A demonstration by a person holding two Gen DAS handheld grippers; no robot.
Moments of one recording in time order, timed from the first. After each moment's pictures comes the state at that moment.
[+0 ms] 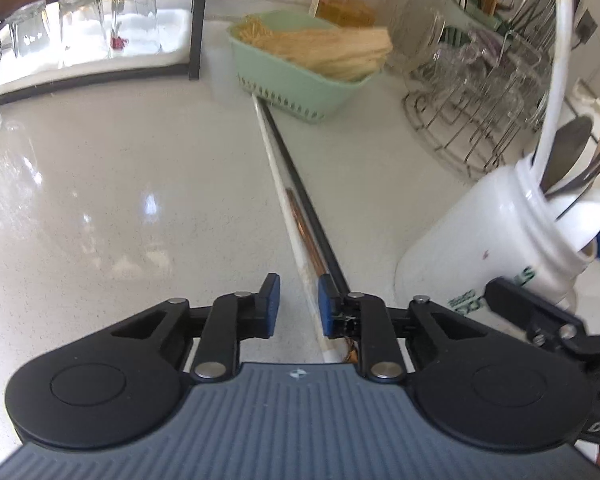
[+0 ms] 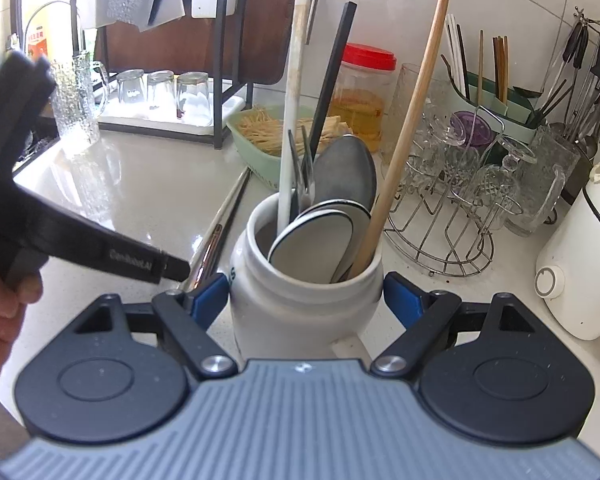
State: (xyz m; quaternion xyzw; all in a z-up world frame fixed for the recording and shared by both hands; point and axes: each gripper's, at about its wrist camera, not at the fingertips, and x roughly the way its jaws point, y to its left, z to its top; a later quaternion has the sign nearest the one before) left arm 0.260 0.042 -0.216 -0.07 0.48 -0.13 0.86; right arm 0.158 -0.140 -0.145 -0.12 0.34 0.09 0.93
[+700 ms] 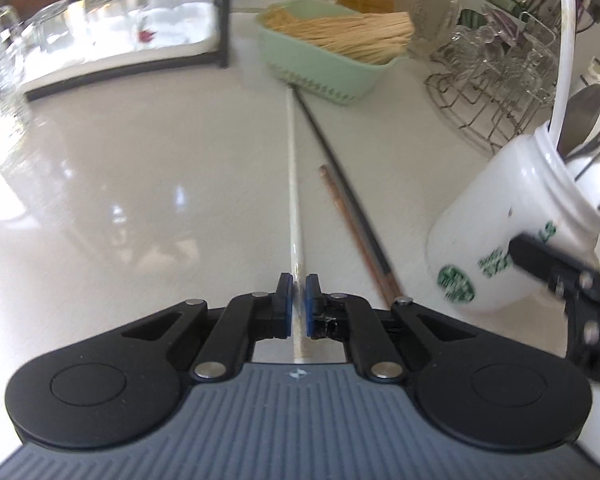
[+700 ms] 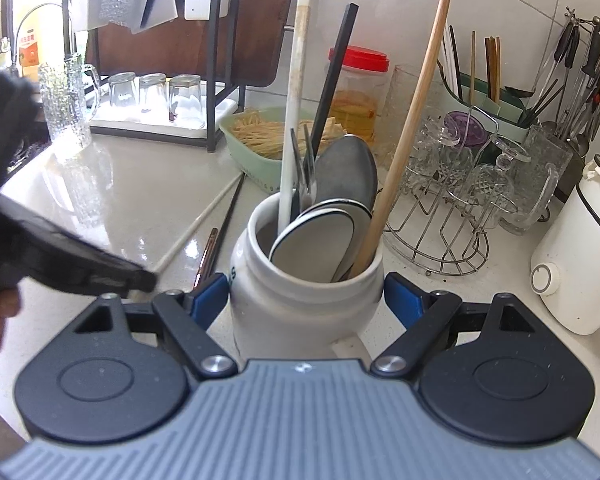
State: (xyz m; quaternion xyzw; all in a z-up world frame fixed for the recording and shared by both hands) left arm 0.243 0.061 -0.212 -0.04 0.50 -0.11 0.86; right arm 0.158 -0.135 -0.146 -0.12 0.34 0.07 0.93
